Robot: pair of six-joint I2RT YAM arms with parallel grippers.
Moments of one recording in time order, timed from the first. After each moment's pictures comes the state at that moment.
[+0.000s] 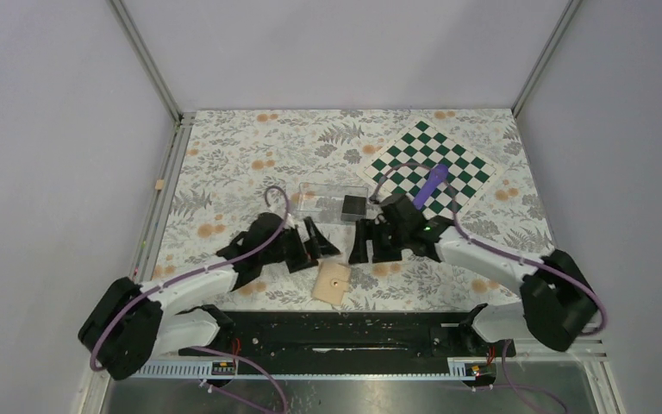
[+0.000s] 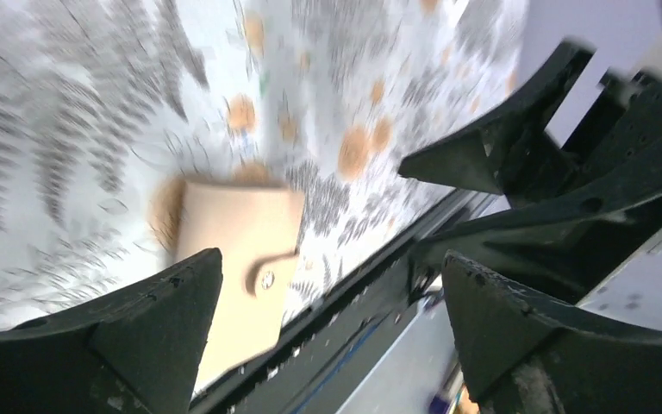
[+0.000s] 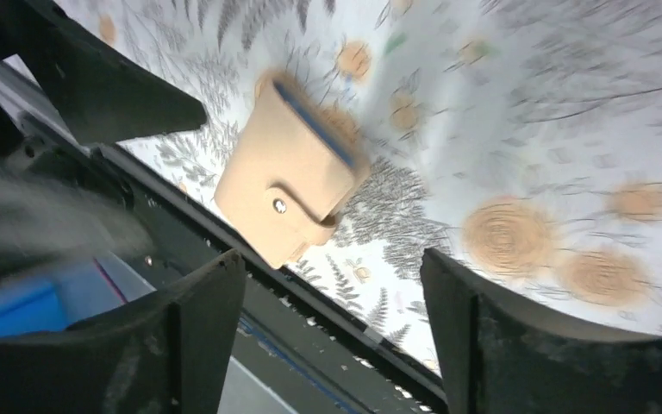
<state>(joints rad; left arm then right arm) -0.73 1.19 0.47 0.05 0.31 -1.03 0.78 1.42 0.79 -0.36 -0.30 0.64</state>
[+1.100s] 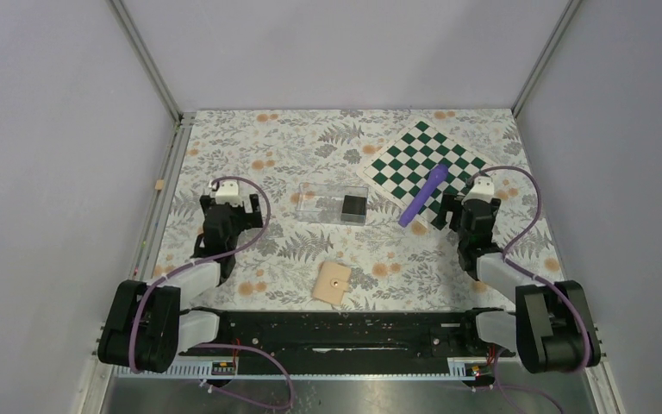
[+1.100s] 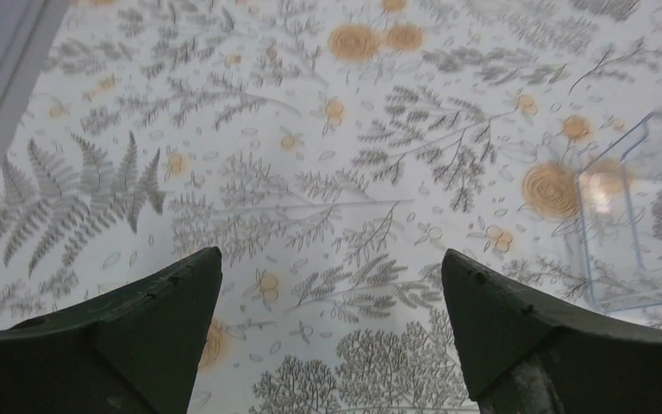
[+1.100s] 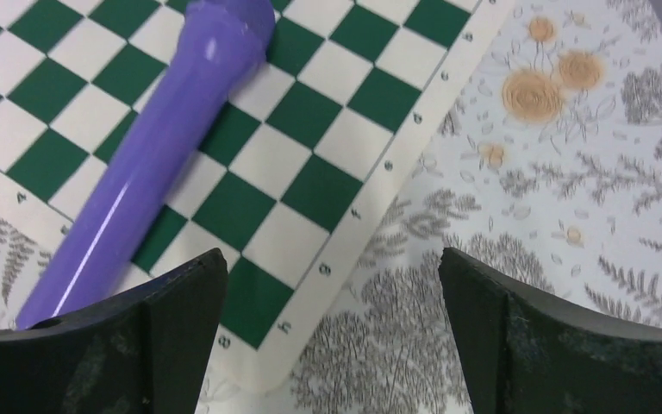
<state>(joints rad) -0.16 1.18 0.28 0.57 -0.18 -0.06 0.12 1.18 0.31 0.41 0.29 0.11</state>
